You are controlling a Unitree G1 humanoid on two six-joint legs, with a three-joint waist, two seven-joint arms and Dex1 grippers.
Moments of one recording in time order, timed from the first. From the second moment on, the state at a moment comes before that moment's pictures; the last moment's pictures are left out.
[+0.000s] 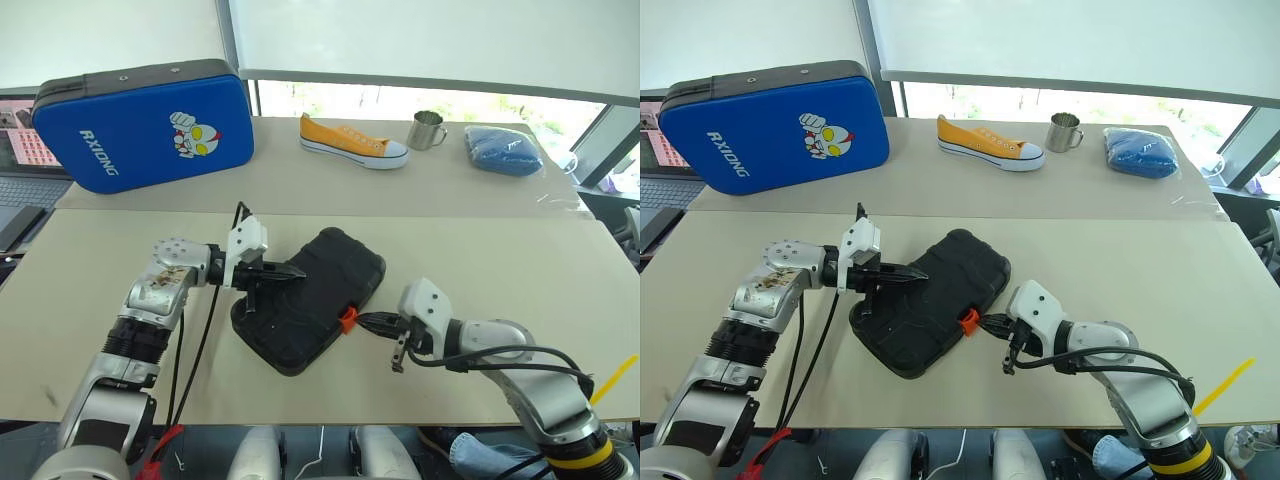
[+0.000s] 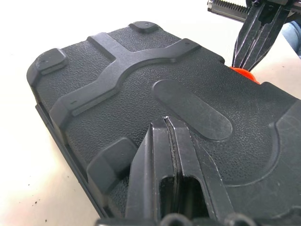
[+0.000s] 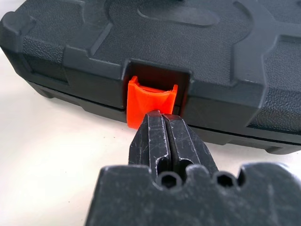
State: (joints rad) left arm -0.62 0.57 -0.18 0.27 -0.27 0.22 -1.32; right arm -0.11 -0.64 0.20 -0.52 0.28 0.57 0.76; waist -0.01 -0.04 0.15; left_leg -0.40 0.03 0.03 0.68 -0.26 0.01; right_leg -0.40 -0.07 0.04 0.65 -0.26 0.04
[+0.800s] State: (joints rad) left arm -0.61 0.57 -0.18 0.27 -0.24 0.17 -1.33; right arm -0.13 -0.65 0.24 -0.53 0.28 0.61 0.81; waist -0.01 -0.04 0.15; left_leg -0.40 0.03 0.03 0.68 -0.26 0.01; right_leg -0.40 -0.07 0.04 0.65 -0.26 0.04
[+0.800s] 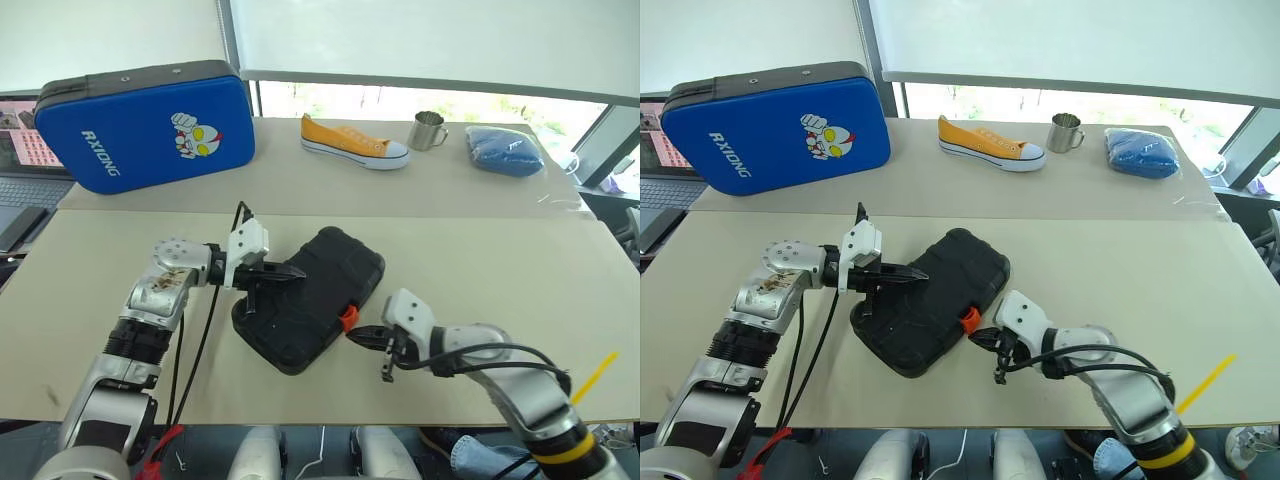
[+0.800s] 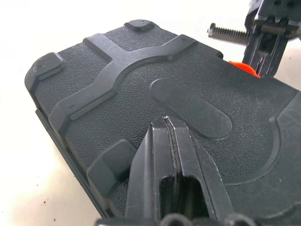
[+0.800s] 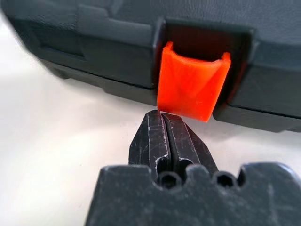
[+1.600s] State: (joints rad) left arm -0.60 0.58 -0.18 0.30 -0.23 0.15 -1.33; right arm -0.22 -0.58 0.26 -0.42 0.26 0.59 0.82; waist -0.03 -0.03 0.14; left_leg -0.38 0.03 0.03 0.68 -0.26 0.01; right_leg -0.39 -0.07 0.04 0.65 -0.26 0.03
